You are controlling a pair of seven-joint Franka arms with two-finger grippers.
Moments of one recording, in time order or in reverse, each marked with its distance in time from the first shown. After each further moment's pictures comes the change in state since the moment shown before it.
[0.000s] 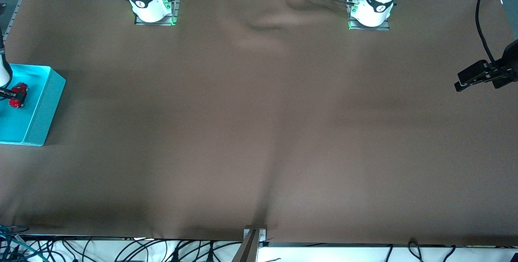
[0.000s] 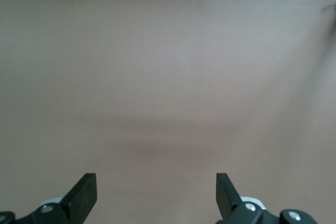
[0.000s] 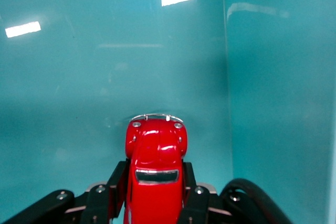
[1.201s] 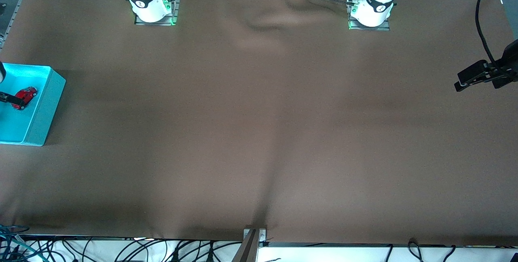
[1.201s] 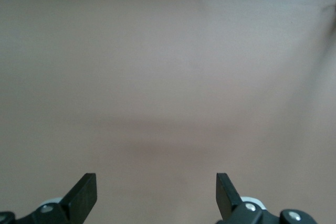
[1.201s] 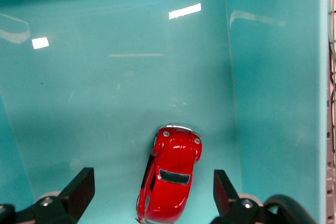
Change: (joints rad) left arm 0.000 0.000 0.000 0.000 -0.001 0.000 0.000; right arm 0.000 -0.048 0.034 0.025 0.008 -0.063 0.048
